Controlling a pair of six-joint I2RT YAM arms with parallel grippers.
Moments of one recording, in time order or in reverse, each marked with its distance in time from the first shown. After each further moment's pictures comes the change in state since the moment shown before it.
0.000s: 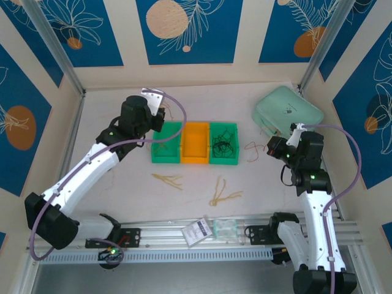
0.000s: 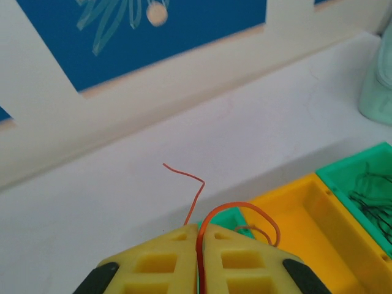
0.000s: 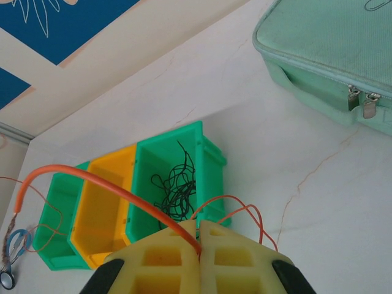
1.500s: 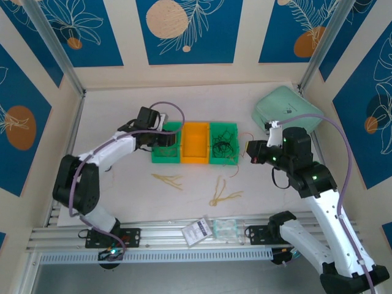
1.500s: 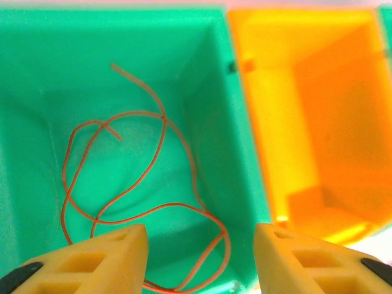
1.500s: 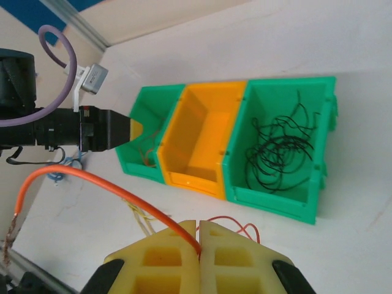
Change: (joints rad) left arm 0.125 0.283 -0.100 -0.060 0.369 -0.358; right arm 0.419 0.031 0.224 -0.190 0.037 -0.033
